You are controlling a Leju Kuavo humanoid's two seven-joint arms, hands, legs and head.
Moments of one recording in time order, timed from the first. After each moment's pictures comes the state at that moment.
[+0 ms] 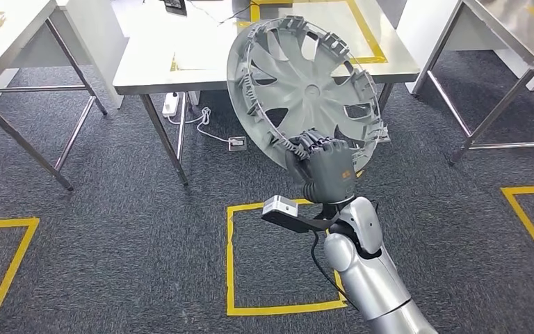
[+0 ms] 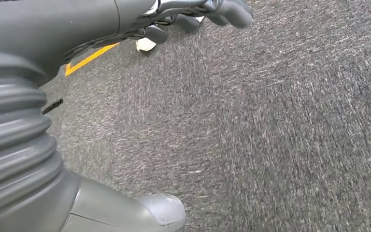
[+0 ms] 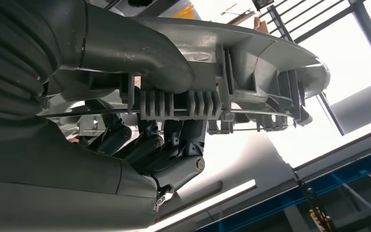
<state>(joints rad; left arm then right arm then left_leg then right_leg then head) -0.11 -0.23 0.80 -0.20 -1.25 0.60 -0.10 -0.32 0.09 0.32 -1.33 1.01 -0.40 -0.36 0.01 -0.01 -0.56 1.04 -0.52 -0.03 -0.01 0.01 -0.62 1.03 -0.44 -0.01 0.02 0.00</state>
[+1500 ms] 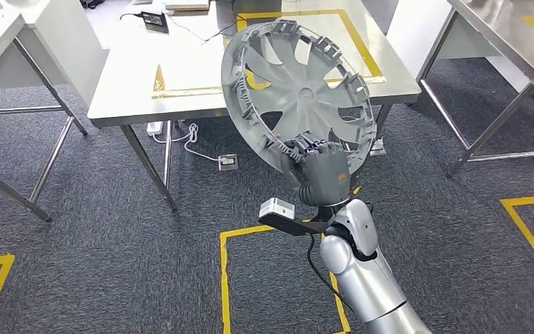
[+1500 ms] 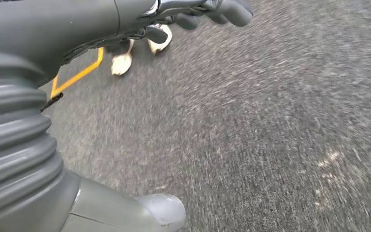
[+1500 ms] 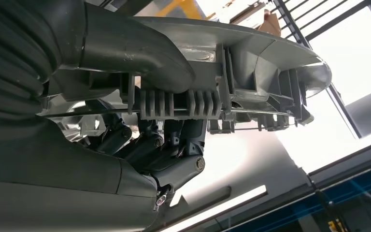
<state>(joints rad) -0.10 -0.22 0.81 -0.20 -1.25 0.60 -0.09 -0.30 0.11 0.32 -1.33 0.99 -0.40 -0.36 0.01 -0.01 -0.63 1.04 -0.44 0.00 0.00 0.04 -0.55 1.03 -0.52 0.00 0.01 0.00</state>
